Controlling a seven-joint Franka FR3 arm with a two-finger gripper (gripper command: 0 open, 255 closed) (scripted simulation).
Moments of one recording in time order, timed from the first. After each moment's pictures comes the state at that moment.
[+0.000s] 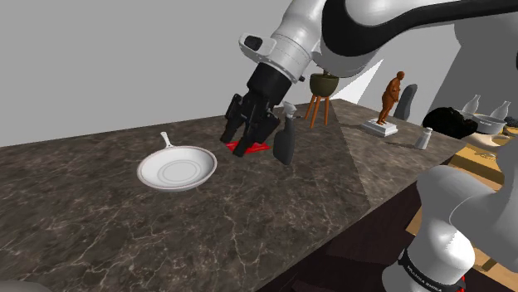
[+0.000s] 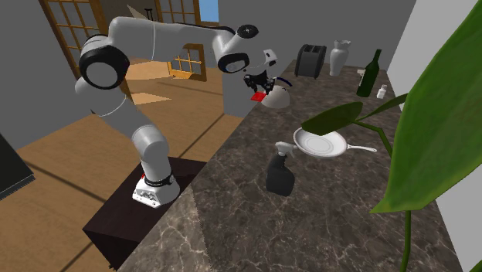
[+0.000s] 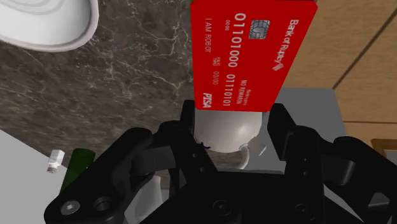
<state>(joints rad) 0.87 -0.40 -0.29 -2.25 0.37 2.26 -0.94</state>
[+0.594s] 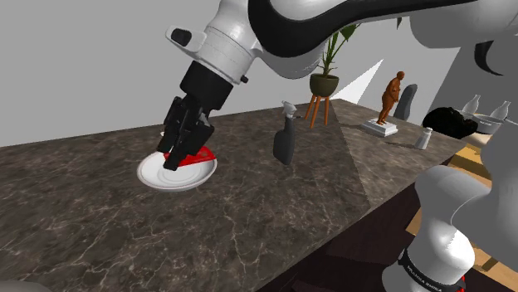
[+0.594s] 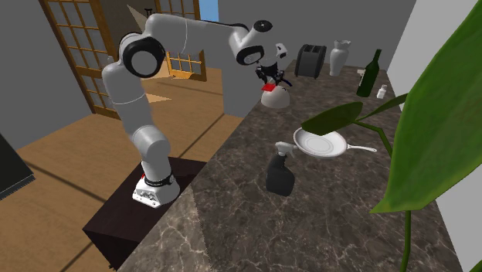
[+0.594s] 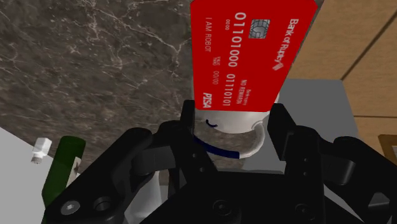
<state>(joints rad) 0.94 -0.09 -0.24 -1.95 0.43 2.30 -0.86</state>
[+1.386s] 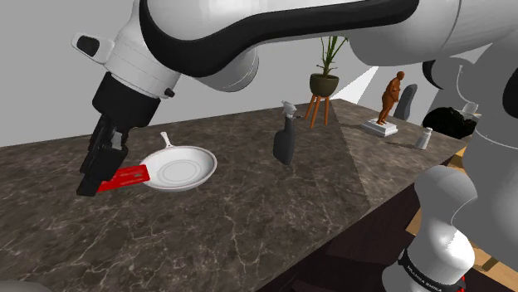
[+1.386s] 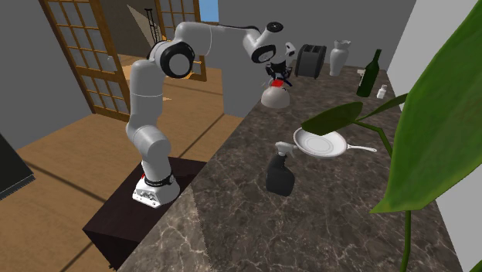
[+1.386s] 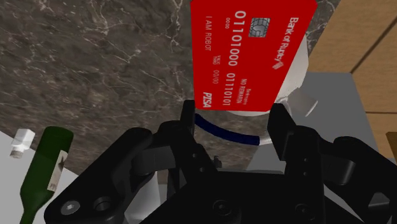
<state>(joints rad) 0.97 0.25 -0.21 -1.59 0.47 2.28 -0.79</state>
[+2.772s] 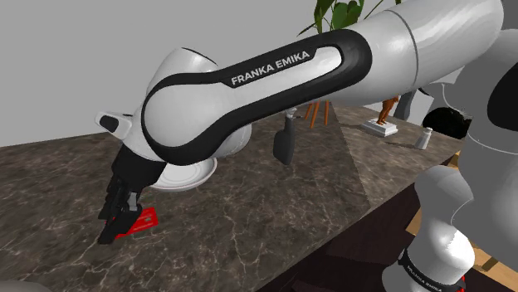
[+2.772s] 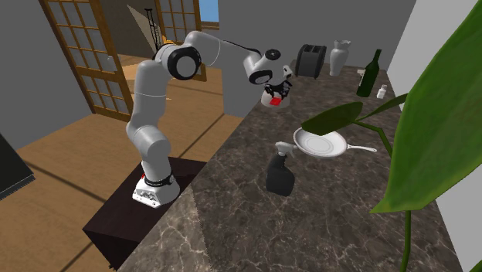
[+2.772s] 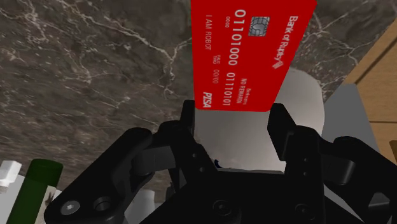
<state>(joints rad) 0.96 0.32 -0.17 -1.75 0.59 2.50 -0.94</state>
